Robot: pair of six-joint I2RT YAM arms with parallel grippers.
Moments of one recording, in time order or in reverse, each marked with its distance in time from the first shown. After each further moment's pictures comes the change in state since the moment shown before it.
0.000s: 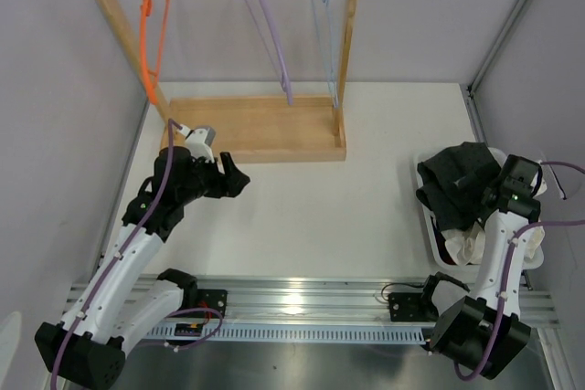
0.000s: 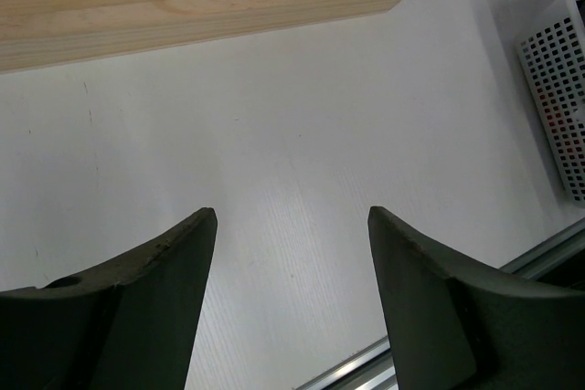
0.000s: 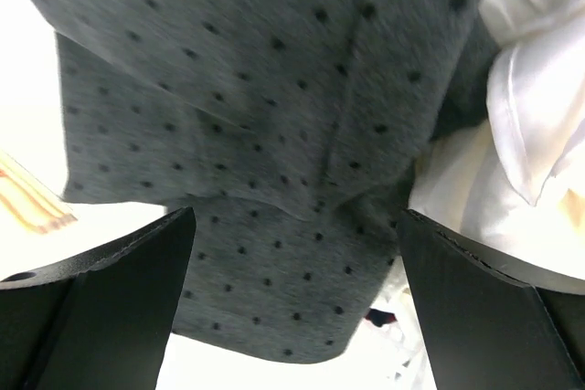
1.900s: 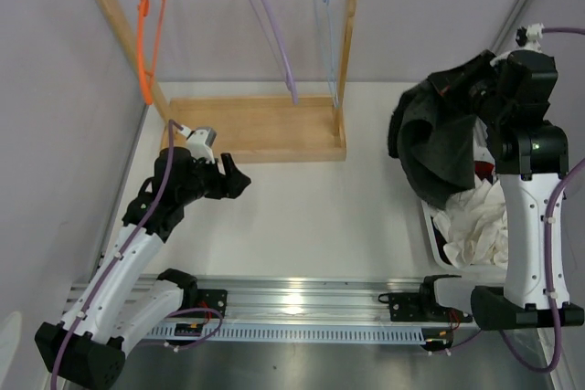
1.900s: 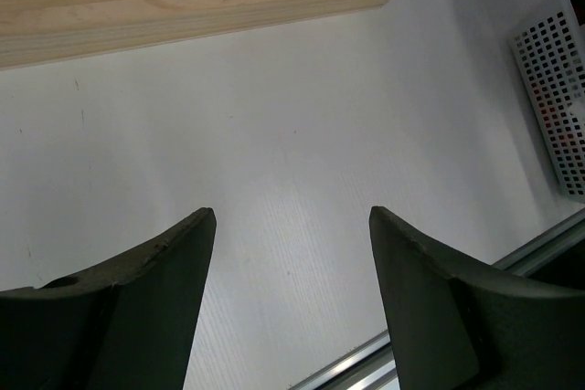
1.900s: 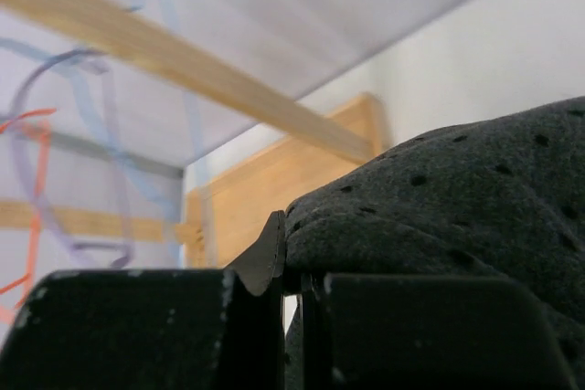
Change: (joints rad) left arm 0.000 -0.006 -0.006 0.000 0.017 0.000; right arm 0.505 0.245 0.851 0.023 -0.111 0.115
